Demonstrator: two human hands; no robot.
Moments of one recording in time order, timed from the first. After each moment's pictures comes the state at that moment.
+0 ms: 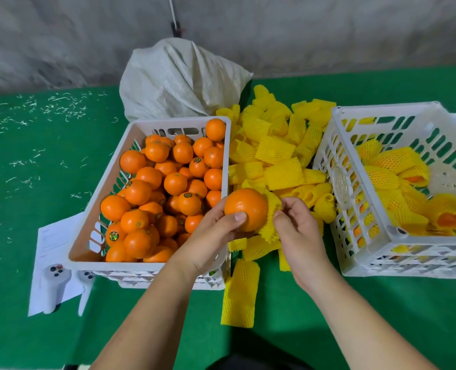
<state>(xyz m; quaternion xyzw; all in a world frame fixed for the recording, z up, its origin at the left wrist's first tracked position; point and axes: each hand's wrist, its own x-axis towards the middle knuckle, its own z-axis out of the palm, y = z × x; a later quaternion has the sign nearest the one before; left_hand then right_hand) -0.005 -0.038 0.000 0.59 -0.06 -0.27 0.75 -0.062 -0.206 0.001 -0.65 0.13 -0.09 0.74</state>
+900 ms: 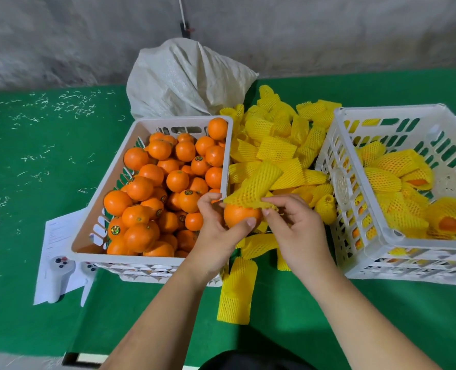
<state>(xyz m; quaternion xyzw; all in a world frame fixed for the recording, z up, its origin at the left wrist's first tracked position) -0.023 -0.056 -0.019 0.66 -0.05 -0.11 0.74 -0.060 -0.225 0.005 -0.80 0.02 -0.19 0.57</state>
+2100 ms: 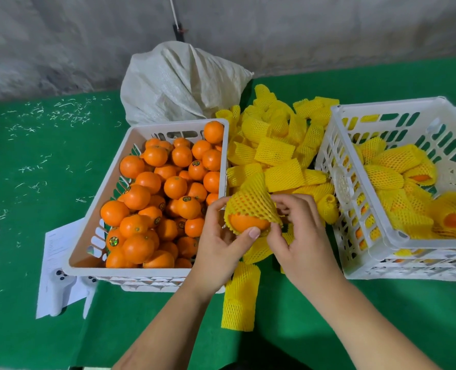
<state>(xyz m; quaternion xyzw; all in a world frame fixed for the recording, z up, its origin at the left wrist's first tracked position) -0.031 -0.060 -0.012 0.65 -0.12 -0.08 0.75 -0.070 -0.229 0.010 -0.86 -0.06 -0.28 0.43</state>
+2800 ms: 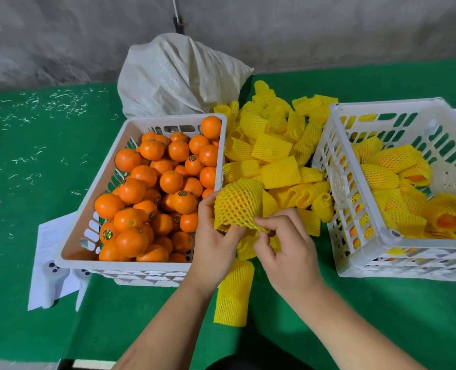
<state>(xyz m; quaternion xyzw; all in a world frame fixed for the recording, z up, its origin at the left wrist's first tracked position) -0.034 -0.068 -0.021 0.72 -0.09 0.02 0.69 -0.077 -0.214 -0.010 -0.83 -0.09 -0.34 0.43</state>
